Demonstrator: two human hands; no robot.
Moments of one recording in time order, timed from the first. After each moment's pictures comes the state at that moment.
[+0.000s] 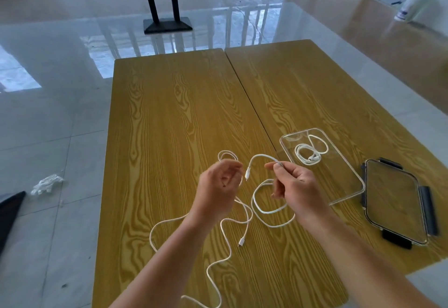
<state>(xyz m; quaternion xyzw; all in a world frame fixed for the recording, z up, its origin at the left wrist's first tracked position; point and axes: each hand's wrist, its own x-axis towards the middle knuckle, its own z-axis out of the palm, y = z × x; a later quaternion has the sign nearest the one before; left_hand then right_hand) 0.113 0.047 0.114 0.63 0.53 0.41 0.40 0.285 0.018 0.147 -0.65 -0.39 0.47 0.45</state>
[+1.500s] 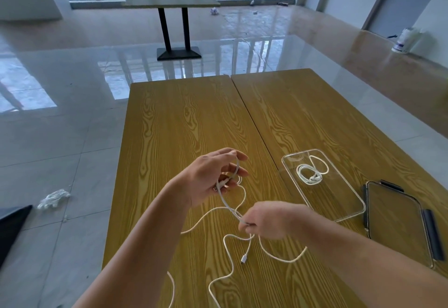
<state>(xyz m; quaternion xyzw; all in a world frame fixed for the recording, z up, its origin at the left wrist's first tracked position) 0.079 0.072 0.212 0.46 0.48 0.25 0.70 0.258 0.038 0.151 -0.47 -0.78 0.33 -0.26</state>
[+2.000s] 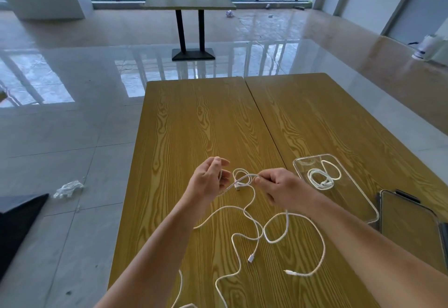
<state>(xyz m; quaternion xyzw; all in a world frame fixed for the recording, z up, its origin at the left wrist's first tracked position) 0.068 0.055 0.166 0.42 0.57 0.41 0.57 0.266 0.052 0.181 -0.59 -0.65 0.46 0.14</state>
